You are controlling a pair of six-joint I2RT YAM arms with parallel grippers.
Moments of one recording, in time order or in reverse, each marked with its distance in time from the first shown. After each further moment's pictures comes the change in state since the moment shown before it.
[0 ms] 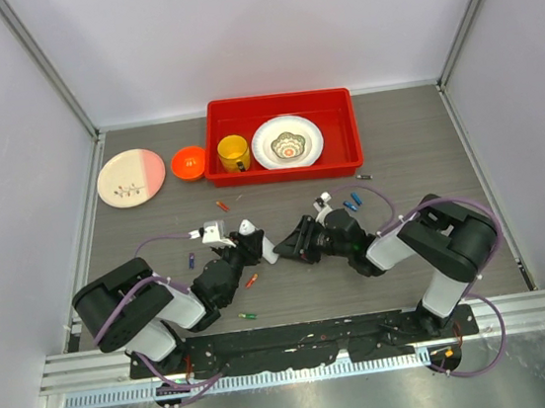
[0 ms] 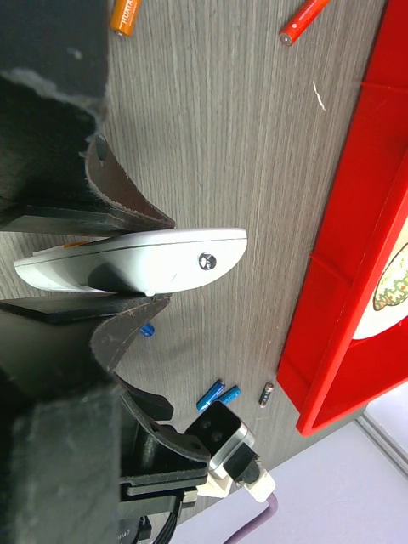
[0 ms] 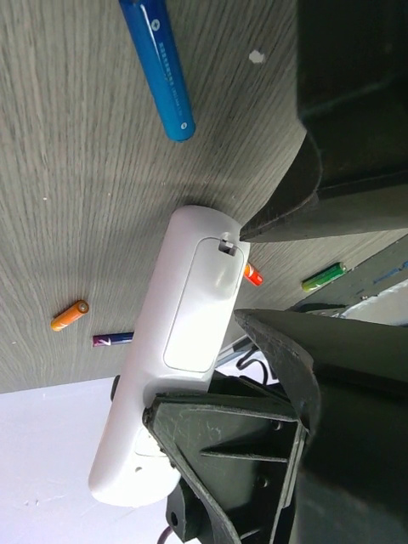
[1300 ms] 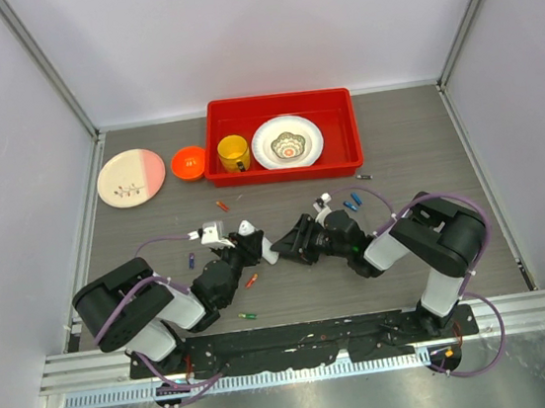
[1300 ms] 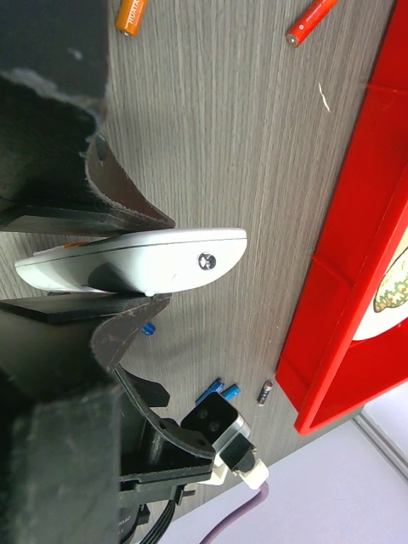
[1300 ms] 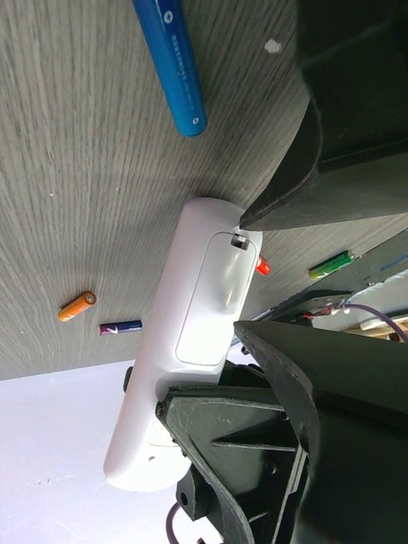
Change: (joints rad) left arm 0.000 0.002 -0.007 0.005 -0.003 -0.022; right arm 0.000 0.059 -0.003 0.094 -0.002 0.057
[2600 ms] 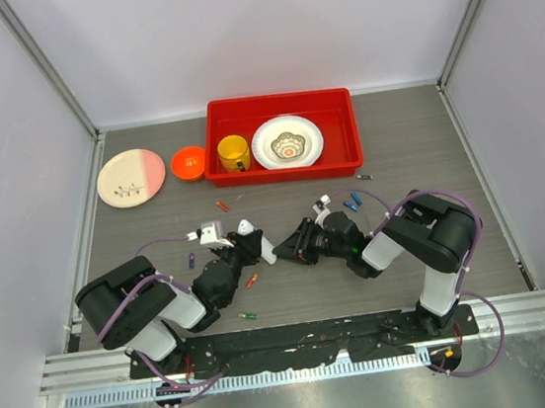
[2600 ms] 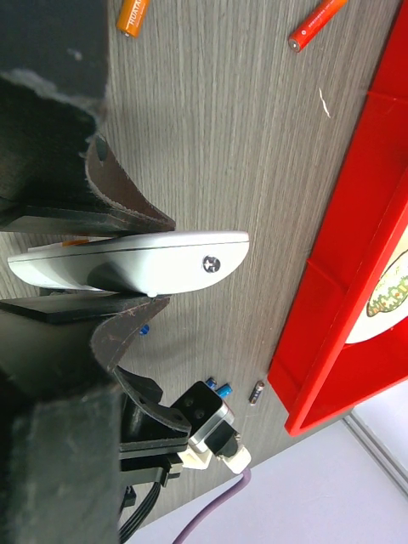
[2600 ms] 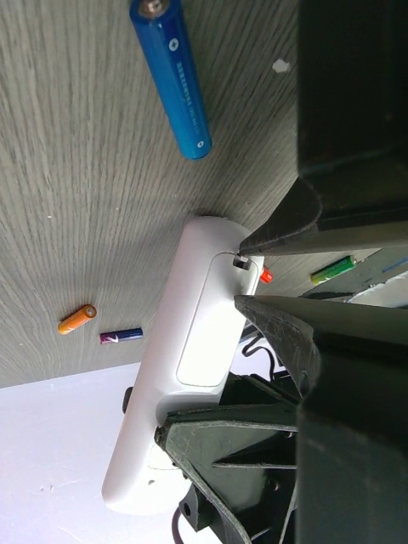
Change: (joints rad) left arm 0.003 0.019 0.000 0.020 -0.008 -0.028; right arm 0.001 0.050 0.002 0.038 -0.008 0.019
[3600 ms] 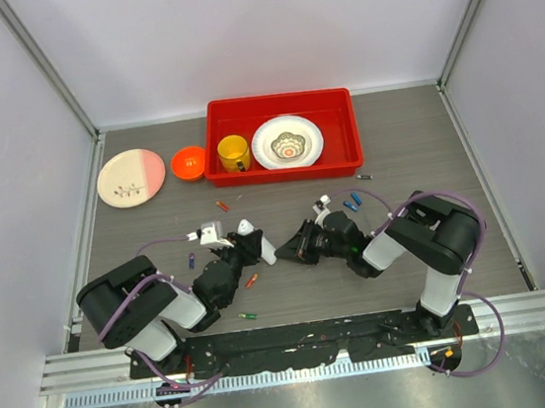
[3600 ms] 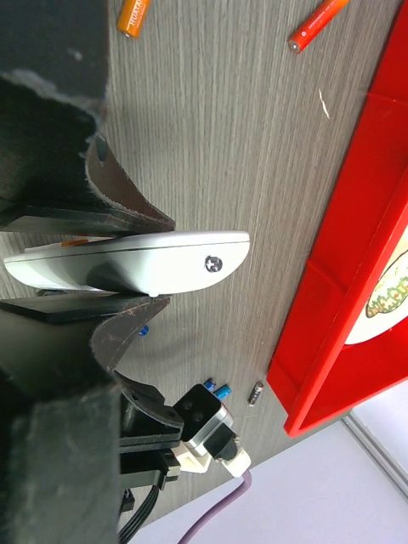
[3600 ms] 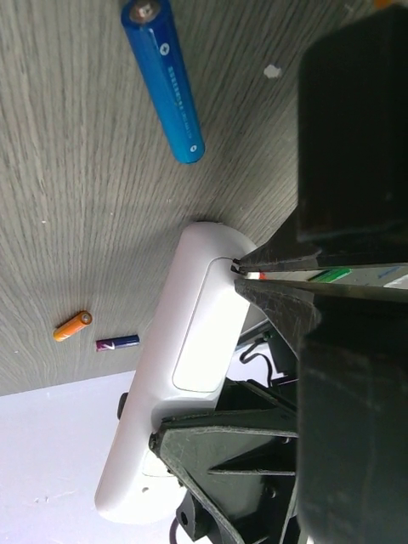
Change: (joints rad) left arm -0.002 0.007 0.000 0.008 -0.008 0.000; right arm 0.001 -0.014 0.002 -0.032 0.000 -0.013
